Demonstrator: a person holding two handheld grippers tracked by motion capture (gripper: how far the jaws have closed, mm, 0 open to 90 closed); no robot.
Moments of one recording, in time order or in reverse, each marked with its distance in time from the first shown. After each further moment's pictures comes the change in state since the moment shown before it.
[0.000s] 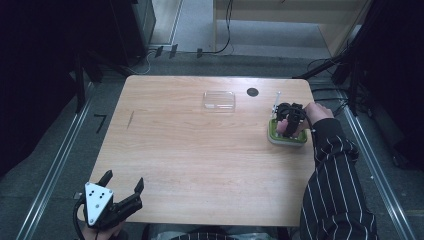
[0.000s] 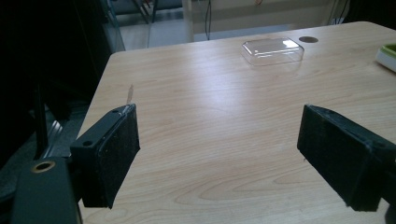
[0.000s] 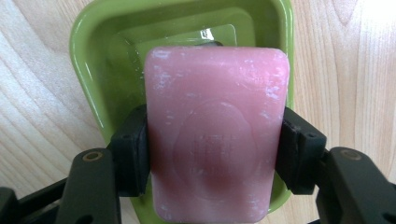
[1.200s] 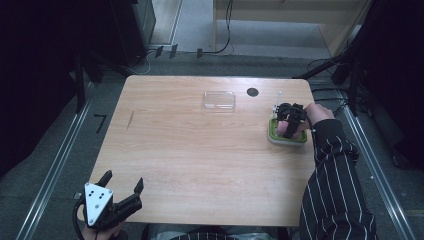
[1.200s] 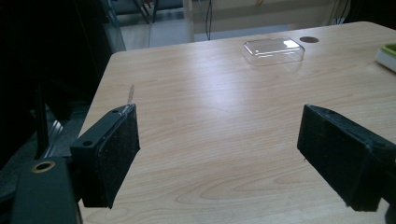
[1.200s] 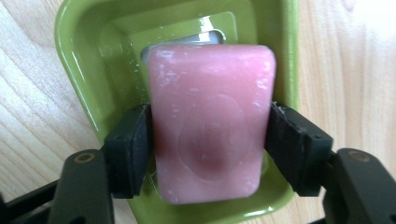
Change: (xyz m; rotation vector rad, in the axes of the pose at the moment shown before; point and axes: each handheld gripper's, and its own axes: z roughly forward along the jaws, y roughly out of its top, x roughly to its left) left arm 0.000 0.000 0.000 0.001 -0.002 0.003; right arm -0.003 -0.003 0.004 0.004 0.010 0.033
